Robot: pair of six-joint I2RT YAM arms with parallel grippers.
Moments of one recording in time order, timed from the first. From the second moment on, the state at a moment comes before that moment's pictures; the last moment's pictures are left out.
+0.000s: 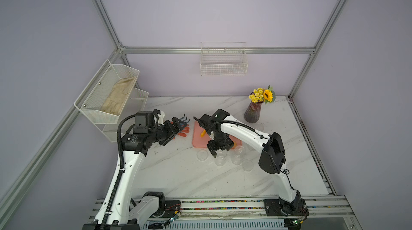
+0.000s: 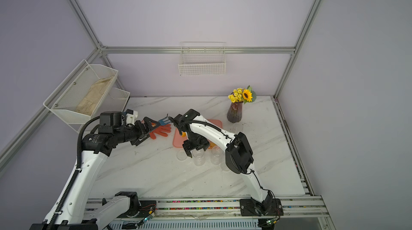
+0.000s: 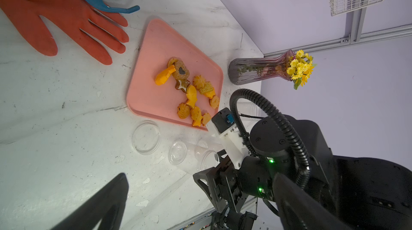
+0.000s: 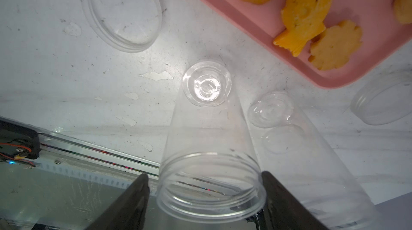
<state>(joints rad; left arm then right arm) -0.03 1.03 1.17 -0.89 0.52 -0.71 0.92 2.17 2.12 -1.62 -0.08 0.40</state>
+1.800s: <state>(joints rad) 0.01 1.40 0.46 0.53 -0.31 -0.09 -0.07 1.70 0.44 0.75 -0.10 0.19</state>
